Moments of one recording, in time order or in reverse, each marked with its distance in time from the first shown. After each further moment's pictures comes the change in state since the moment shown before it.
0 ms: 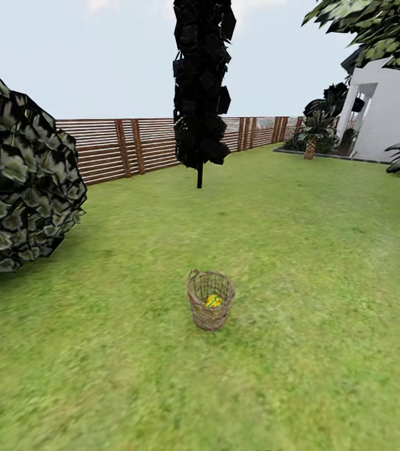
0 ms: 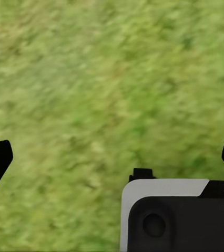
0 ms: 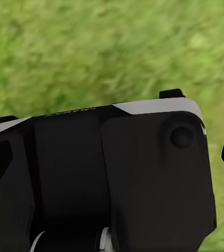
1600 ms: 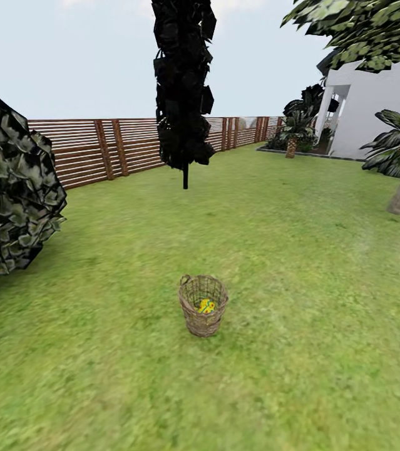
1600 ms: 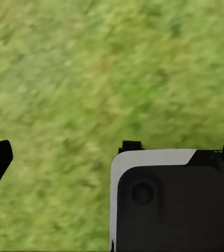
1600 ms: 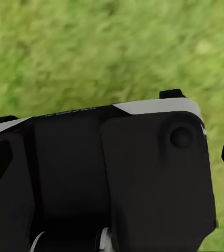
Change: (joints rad) left arm -0.001 0.005 0.010 0.004 0.002 0.109 -0.062; right arm 0.000 0.000 0.001 0.000 0.000 0.000 0.000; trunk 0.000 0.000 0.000
